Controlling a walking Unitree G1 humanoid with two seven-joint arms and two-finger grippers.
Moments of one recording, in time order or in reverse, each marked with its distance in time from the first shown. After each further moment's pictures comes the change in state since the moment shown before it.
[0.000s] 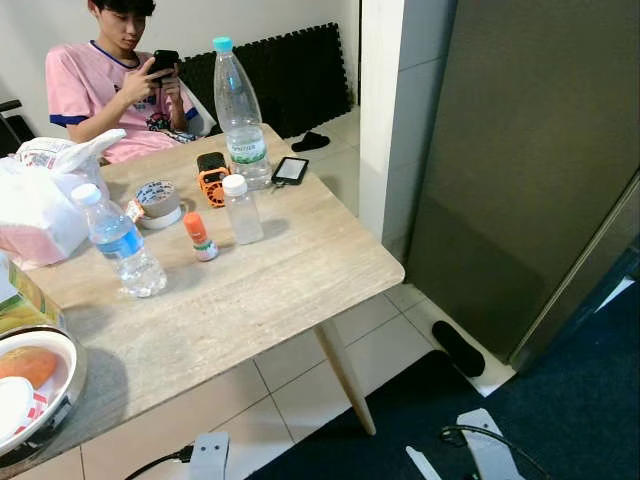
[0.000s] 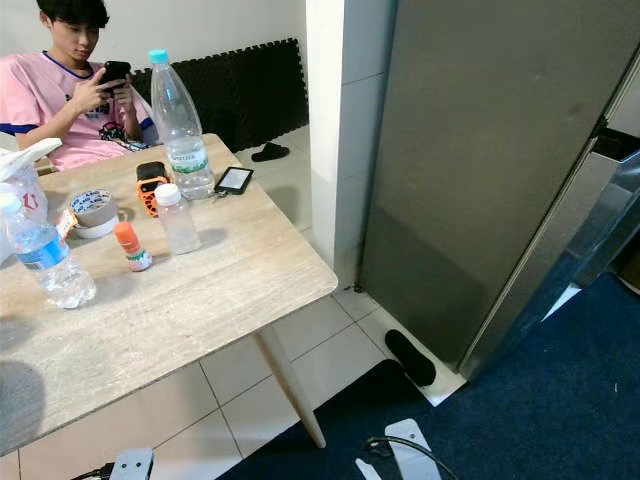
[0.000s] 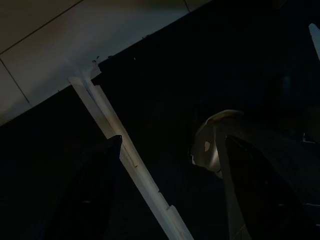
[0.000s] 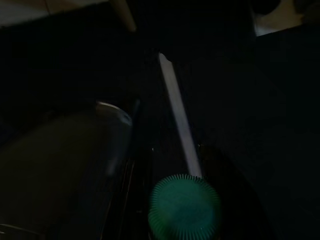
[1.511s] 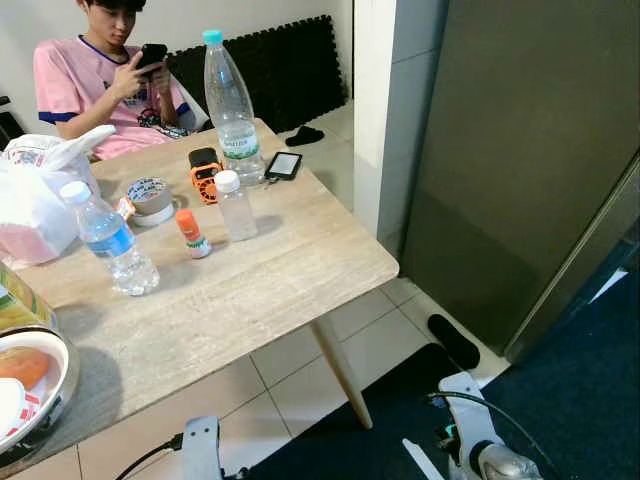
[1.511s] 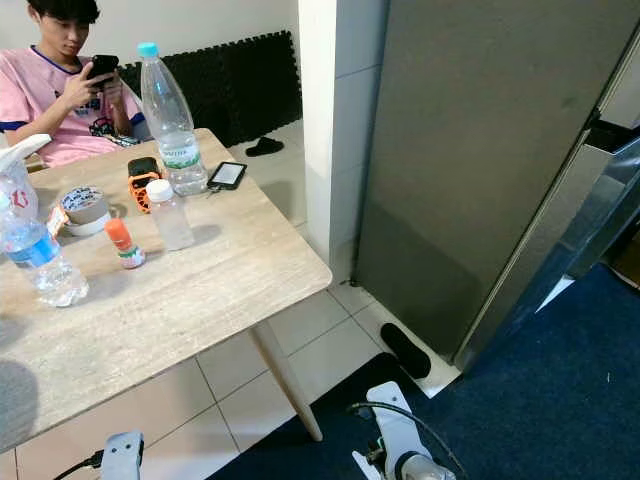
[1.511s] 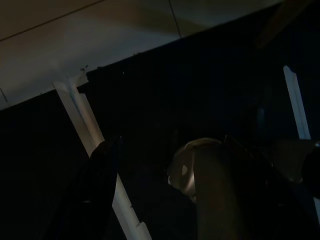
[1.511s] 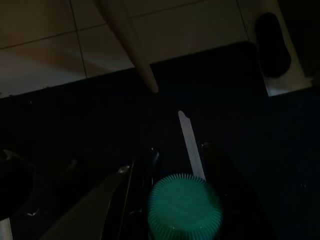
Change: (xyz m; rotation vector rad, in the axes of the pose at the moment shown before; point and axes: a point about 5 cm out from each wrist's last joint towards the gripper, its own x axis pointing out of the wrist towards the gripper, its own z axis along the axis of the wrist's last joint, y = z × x) left arm 0.001 0.000 0.015 -0.159 -0.069 -0.011; right arm -0.001 0.018 0.050 0.043 -0.230 0.132
